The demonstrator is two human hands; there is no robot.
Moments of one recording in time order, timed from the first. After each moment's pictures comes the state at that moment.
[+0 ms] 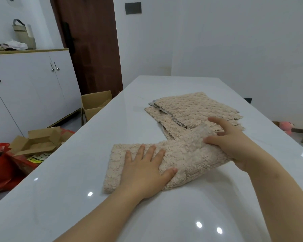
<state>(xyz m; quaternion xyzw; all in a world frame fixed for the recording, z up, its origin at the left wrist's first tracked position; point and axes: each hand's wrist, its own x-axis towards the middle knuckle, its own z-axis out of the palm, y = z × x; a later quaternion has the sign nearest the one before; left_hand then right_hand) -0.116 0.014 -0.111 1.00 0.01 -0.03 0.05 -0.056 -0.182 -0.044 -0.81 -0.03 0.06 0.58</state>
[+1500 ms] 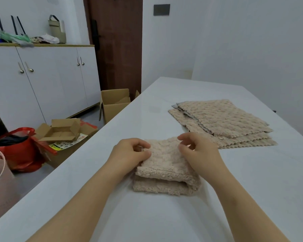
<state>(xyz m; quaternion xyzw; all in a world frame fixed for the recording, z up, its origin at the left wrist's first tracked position) -0.137 0.110 -0.084 0.81 0.15 0.12 0.55 -0.087 -0.070 -0.063 -0.88 -0.20 -0.03 0.44</state>
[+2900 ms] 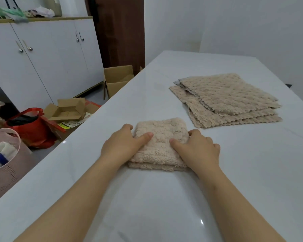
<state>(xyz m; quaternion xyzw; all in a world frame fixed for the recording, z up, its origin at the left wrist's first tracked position) -0.145 0.094 -0.089 0.90 0.27 0.03 0.33 -0.091 -0.073 -0.096 -0.96 -0.07 0.01 0.26</state>
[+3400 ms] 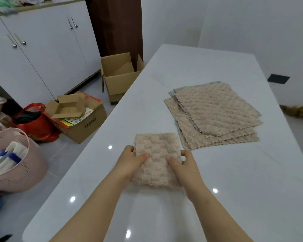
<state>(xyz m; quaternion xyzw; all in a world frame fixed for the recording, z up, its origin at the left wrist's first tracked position) -0.132 0.072 -0.032 0.69 0.34 -0.04 0.64 -0.095 -0.082 -0.039 -0.76 0.05 0.23 0.60</state>
